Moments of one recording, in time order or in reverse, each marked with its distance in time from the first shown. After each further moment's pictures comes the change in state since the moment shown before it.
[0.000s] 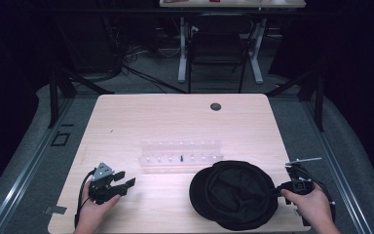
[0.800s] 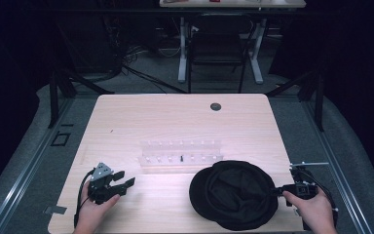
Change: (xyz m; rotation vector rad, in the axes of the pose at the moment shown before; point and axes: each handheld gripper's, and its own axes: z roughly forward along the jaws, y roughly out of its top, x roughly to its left) left arm 0.001 0.000 -0.001 -0.016 -0.003 -0.006; right arm -0.001 -0.012 -0.009 -0.096 0.010 0.000
